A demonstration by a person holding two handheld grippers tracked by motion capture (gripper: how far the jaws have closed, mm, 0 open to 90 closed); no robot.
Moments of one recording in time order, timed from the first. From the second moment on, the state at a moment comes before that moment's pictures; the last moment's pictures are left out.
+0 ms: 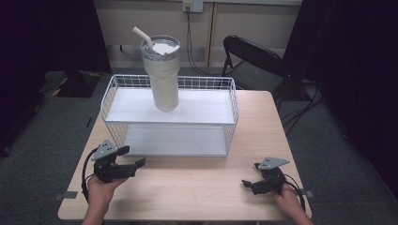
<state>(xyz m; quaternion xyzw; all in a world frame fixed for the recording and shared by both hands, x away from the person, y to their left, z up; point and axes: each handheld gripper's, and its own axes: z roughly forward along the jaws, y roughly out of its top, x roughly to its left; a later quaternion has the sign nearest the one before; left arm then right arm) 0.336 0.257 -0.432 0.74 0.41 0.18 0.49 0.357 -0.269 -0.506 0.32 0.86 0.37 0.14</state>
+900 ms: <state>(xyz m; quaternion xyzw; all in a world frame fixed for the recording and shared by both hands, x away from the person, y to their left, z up) 0.330 0.267 -0.480 0.75 0.45 0.15 0.45 0.357 -0.269 -0.506 0.32 0.86 0.37 0.14</state>
